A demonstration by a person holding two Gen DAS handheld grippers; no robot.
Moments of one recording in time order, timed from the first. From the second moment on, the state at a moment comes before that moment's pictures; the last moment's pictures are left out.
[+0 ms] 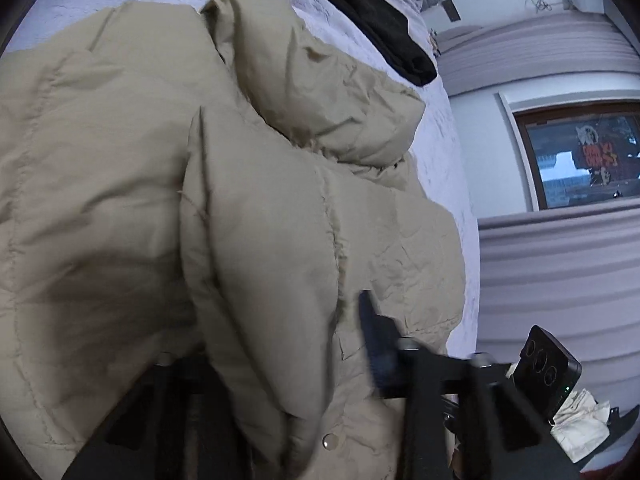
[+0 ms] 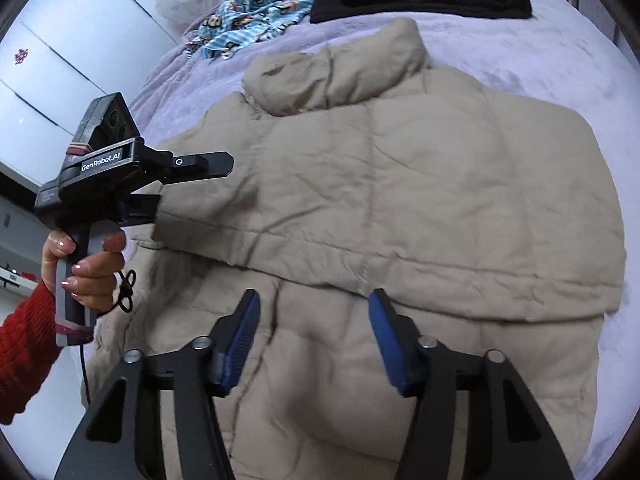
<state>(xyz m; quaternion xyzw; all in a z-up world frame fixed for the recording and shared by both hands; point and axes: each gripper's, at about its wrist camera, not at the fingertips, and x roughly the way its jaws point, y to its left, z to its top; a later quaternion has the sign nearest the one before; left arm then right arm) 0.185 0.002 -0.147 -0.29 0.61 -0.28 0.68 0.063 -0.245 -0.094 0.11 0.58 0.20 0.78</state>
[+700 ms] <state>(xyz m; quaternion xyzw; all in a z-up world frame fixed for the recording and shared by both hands) 0.178 0.067 -0.073 -0.30 0.52 -0.25 0.76 0.085 -0.344 -0.090 0.05 0.51 0.02 0.86</state>
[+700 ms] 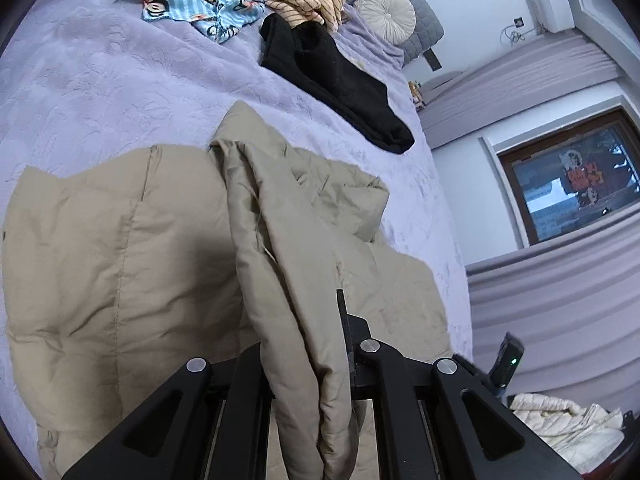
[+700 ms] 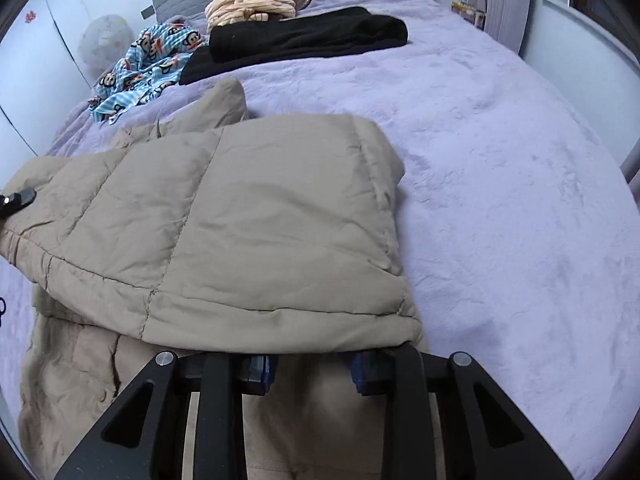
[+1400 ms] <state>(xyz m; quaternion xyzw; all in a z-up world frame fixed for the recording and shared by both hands) 0.165 0.039 -0.154 -0.23 0.59 -0.19 0.75 0.068 -0.360 -0.044 0.10 0.50 0.10 0.85</state>
